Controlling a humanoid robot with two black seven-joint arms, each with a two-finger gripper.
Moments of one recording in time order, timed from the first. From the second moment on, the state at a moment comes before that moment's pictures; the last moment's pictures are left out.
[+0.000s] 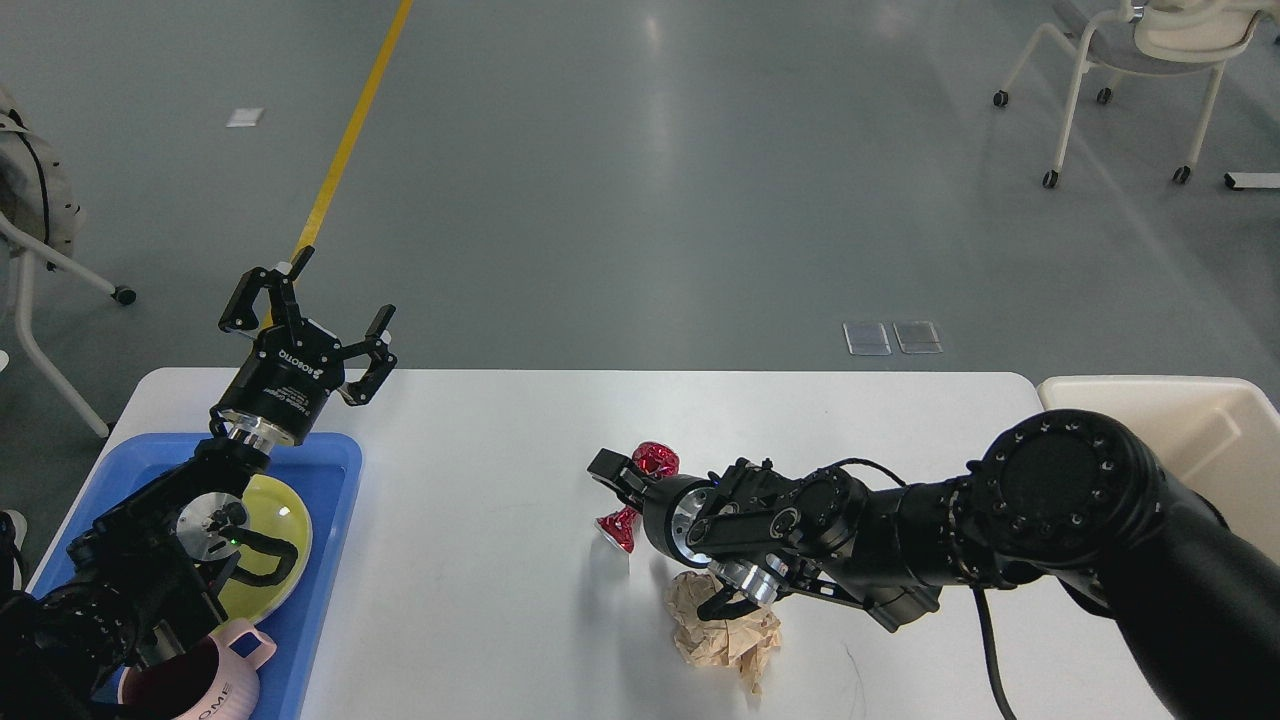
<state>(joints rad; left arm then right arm) -0.73 0.21 -0.61 -0.24 -0.01 -0.83 -0.55 1.19 0.19 -0.68 0.89 0.17 -0.32 -0.01</state>
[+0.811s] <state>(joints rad) -0.73 0.21 -0.61 -0.24 -0.01 -0.83 -0.55 1.06 0.18 -0.62 0.72 0.10 -0.25 0.04</state>
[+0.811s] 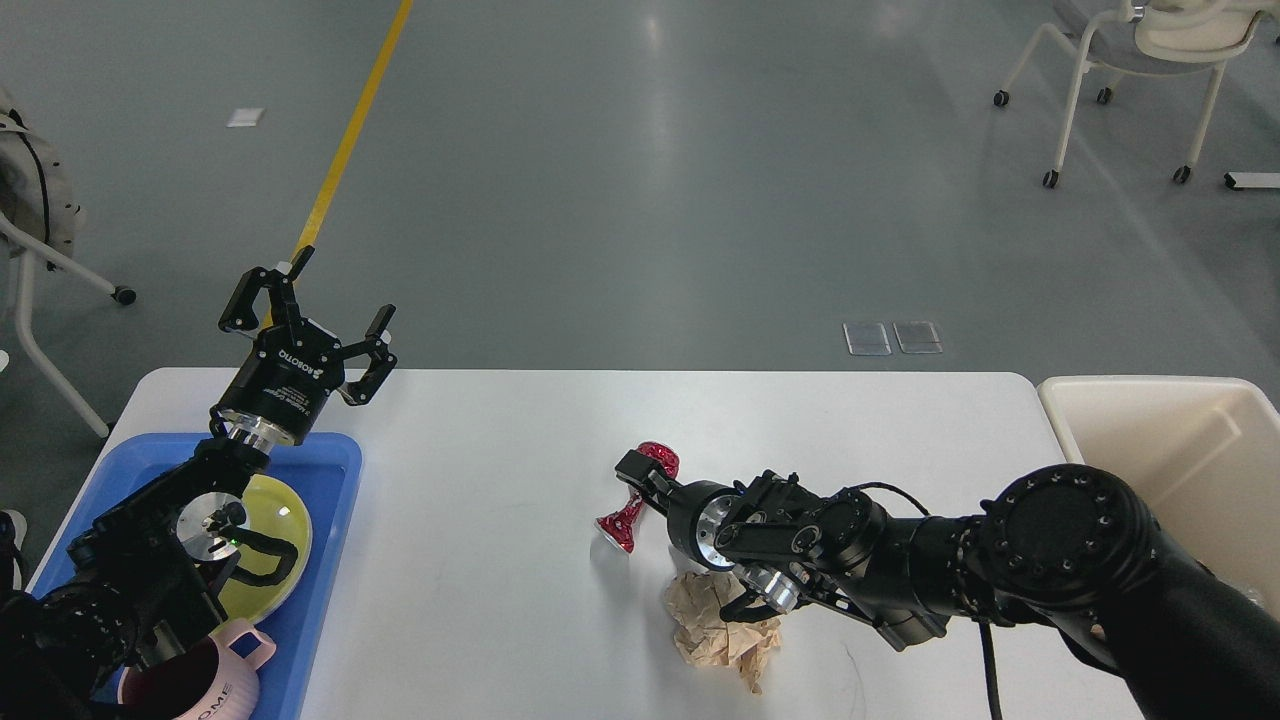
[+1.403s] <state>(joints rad) -0.73 0.21 -0.61 -0.24 -0.01 -0.83 -0.55 1.69 -0.19 -0.97 0.96 -0.18 0.53 0.03</state>
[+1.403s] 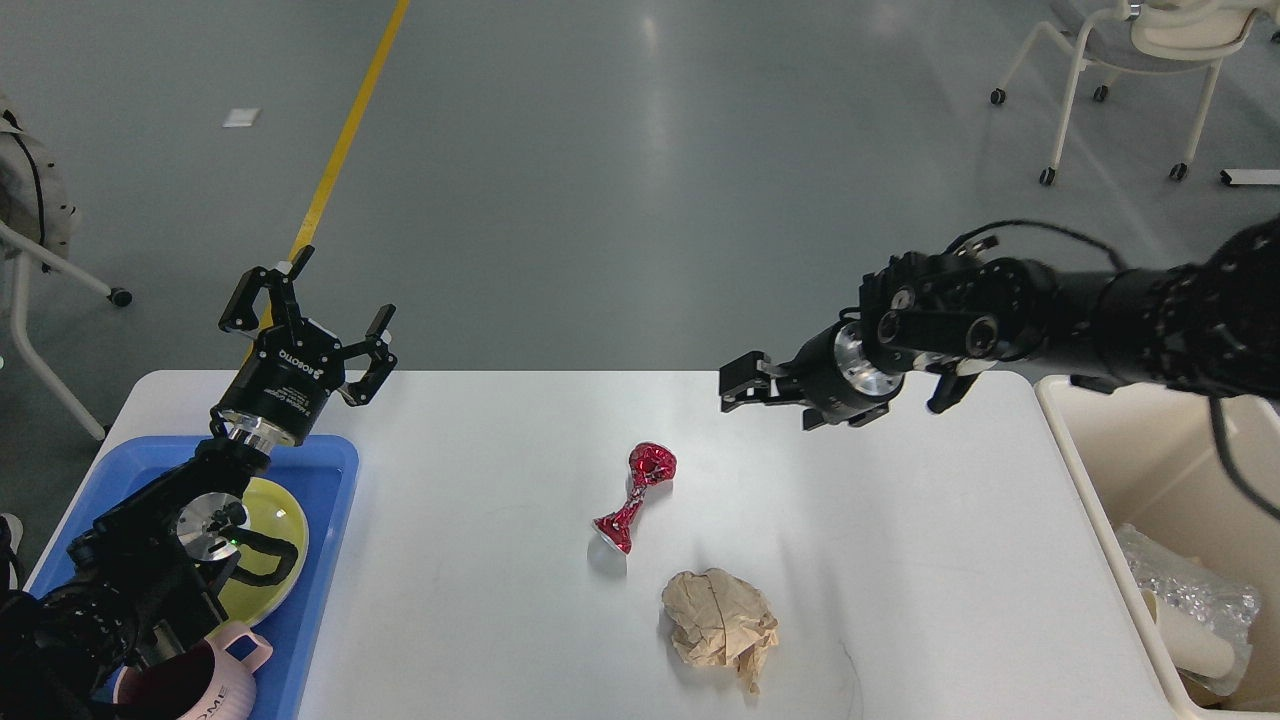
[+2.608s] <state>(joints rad) -0.73 0.21 -0.61 -0.24 -0.01 -0.83 -0.55 1.70 -0.25 -1.04 1.53 -0.20 0.15 0.02</state>
